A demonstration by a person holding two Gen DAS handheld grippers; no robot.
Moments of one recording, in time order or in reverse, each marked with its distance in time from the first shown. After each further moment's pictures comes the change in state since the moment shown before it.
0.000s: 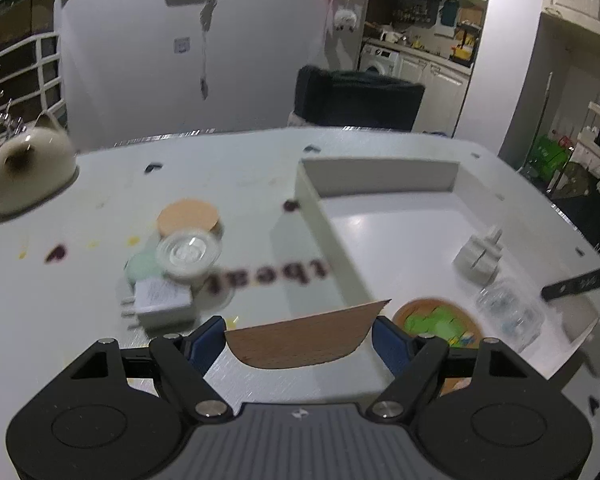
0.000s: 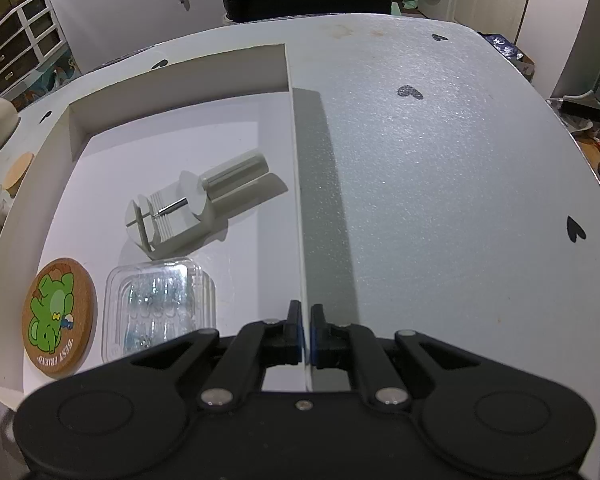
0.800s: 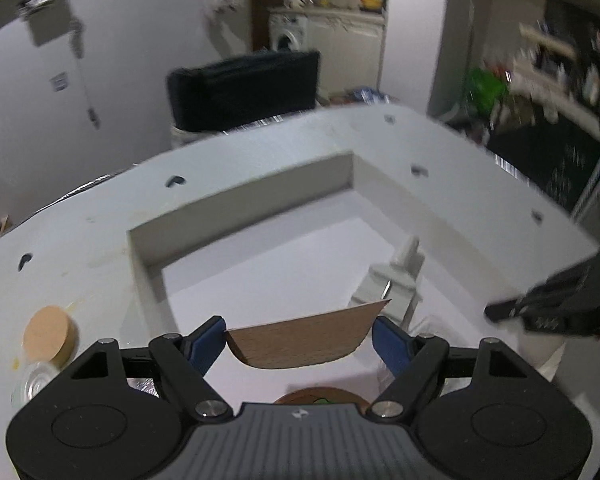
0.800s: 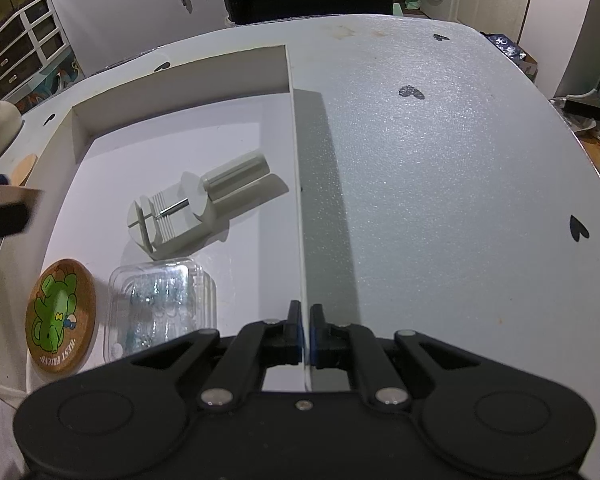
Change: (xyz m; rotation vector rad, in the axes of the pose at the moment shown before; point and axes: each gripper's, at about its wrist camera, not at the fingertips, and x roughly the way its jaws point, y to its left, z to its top) left arm 0.079 -0.124 0.067 0.282 0.115 -0.105; right arm -0.001 -0.003 -0.002 0.001 -0.005 0.013
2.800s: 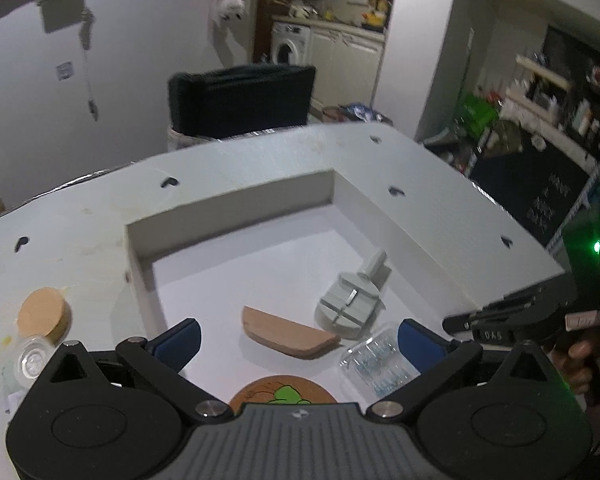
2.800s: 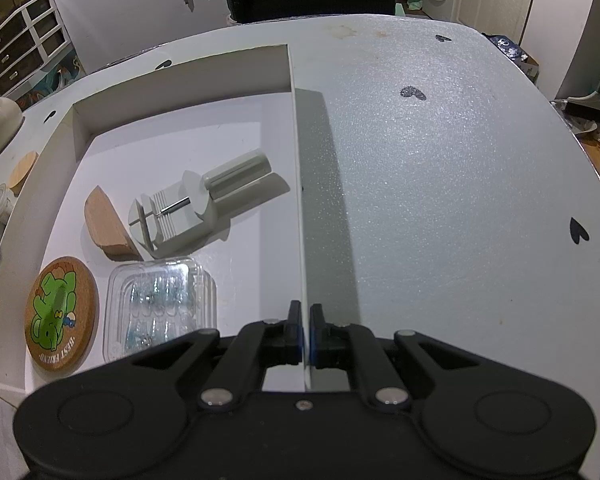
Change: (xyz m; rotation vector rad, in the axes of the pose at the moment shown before) left arm -0.046 0.005 -0.007 -0.123 -0.065 -0.060; right arm 0.000 0.000 0.001 -0.009 0.004 -0.001
